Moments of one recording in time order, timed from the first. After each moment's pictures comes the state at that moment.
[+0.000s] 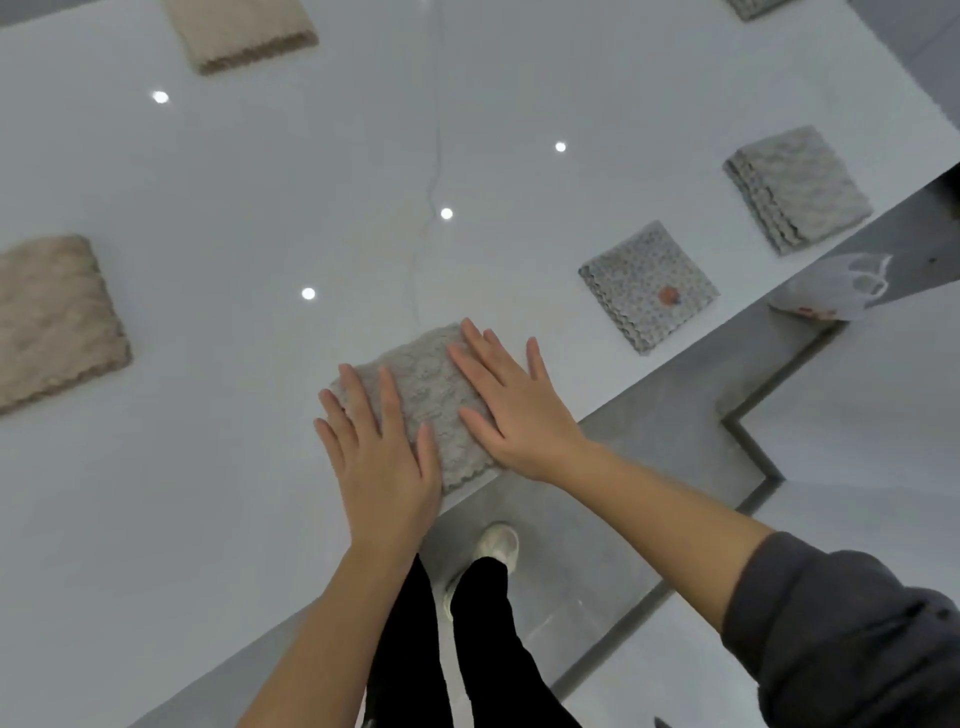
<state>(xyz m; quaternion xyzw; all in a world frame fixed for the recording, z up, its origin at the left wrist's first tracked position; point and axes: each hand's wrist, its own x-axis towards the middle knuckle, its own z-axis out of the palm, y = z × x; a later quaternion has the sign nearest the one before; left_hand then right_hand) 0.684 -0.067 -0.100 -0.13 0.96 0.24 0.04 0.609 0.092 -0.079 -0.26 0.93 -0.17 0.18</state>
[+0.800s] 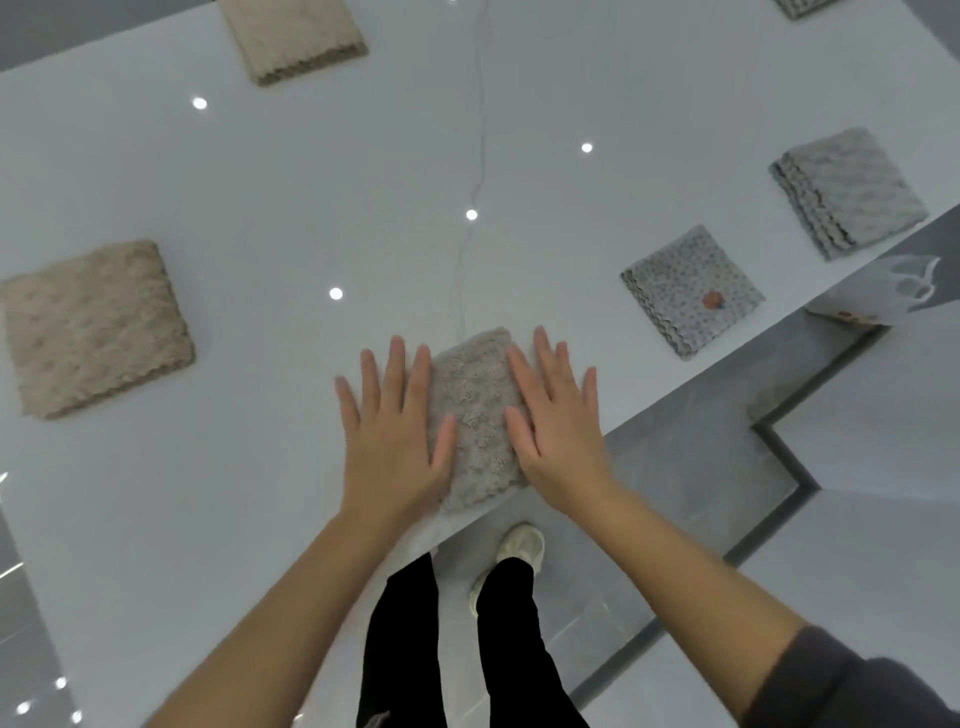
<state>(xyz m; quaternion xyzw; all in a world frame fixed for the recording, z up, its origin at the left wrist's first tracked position) 0.664 -0.118 -0.073 0.01 0.98 0.20 0.07 0.639 0.071 -0.076 -0.11 0.96 -0.23 0.14</state>
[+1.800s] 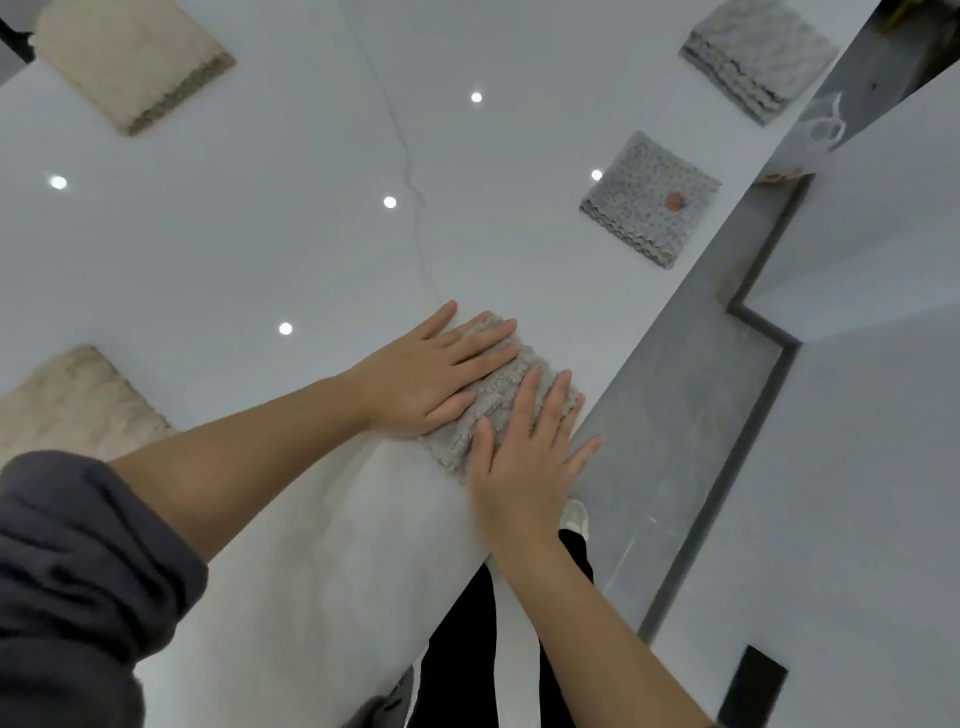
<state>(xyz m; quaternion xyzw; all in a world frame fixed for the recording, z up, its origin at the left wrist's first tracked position) 0.539 -0.157 -0.098 0.60 0.78 0.09 0.16 0.696 -0.059 -0.099 0.32 0.93 -0.16 0.04</state>
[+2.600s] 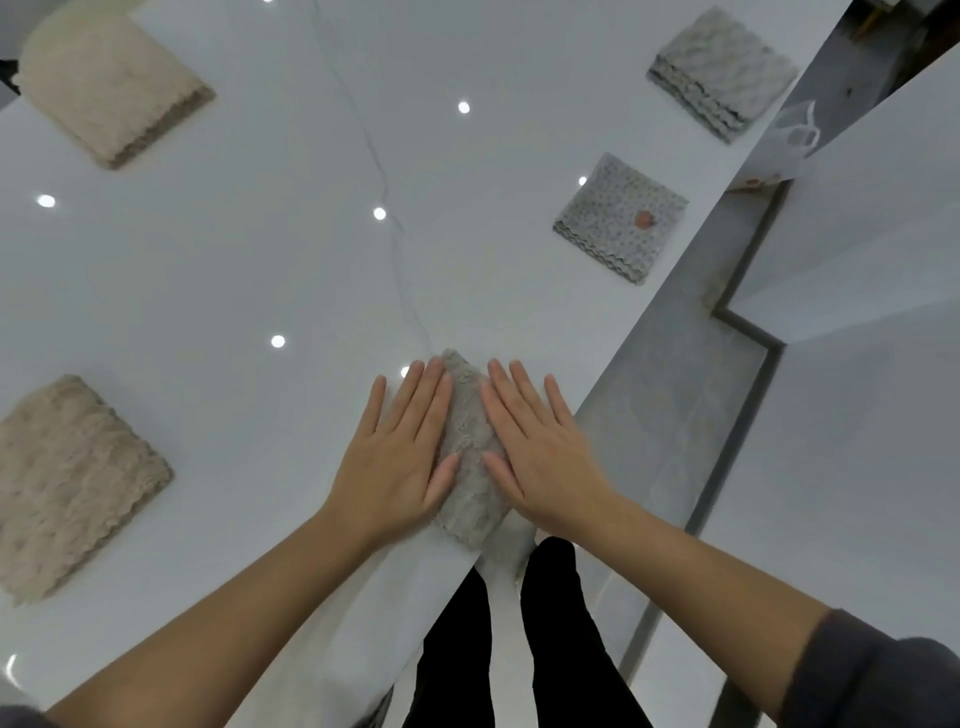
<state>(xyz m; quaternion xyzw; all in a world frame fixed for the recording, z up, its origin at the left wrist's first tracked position) 0.624 -0.166 -0.082 0.39 0.91 0.09 0.08 0.688 0.029 -0.077 -0.09 0.99 -0.09 0.08</state>
